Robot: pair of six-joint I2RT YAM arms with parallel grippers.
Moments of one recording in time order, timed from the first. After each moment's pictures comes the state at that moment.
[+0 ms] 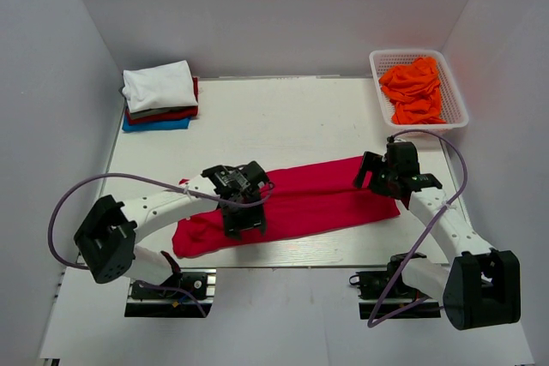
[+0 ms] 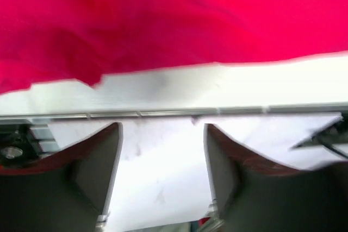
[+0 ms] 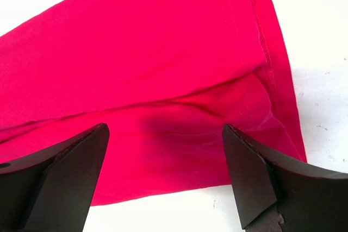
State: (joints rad) left arm -0.89 1.41 0.94 -0.93 0.07 -1.05; right arm 0.17 1.09 0.64 -0.45 -0.04 0.39
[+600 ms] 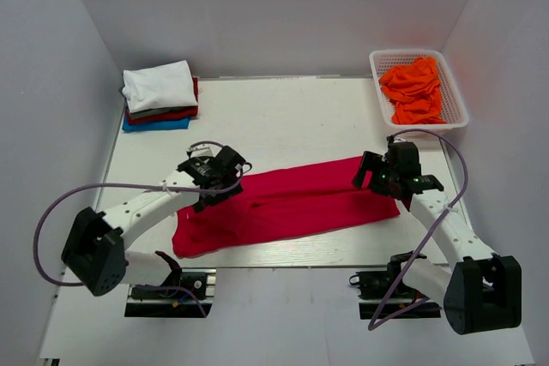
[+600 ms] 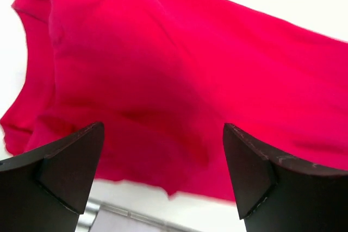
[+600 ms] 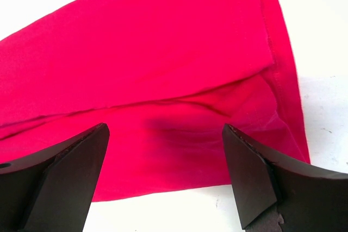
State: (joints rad) left arm -0.71 1.28 0.94 -0.92 -0.46 -1.09; right arm 0.17 1.06 0.64 -0.45 -0.06 0.38
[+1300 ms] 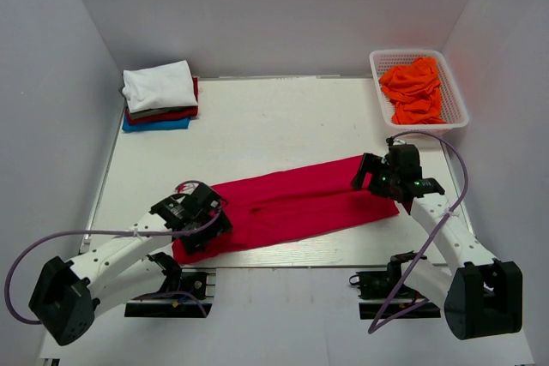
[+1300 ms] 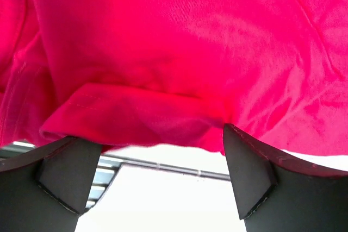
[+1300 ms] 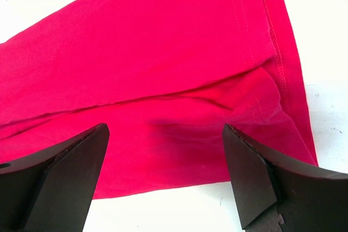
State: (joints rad) left arm -0.69 0.95 0.53 -0.86 -0.13 -1.19; right arm 0.17 1.03 0.62 -0.45 -0.10 0.38
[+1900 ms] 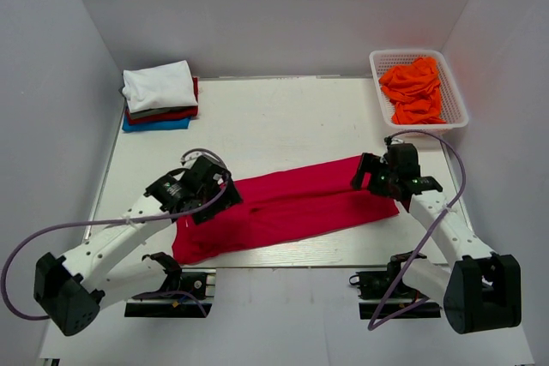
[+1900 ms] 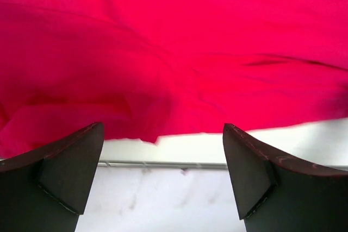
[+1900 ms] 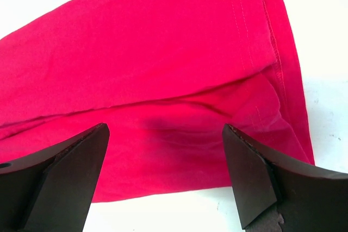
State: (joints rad) left arm -0.69 1.01 0.85 -0.89 -0.16 -1.07; right arm 0.17 1.05 0.61 -0.43 -0.10 0.36
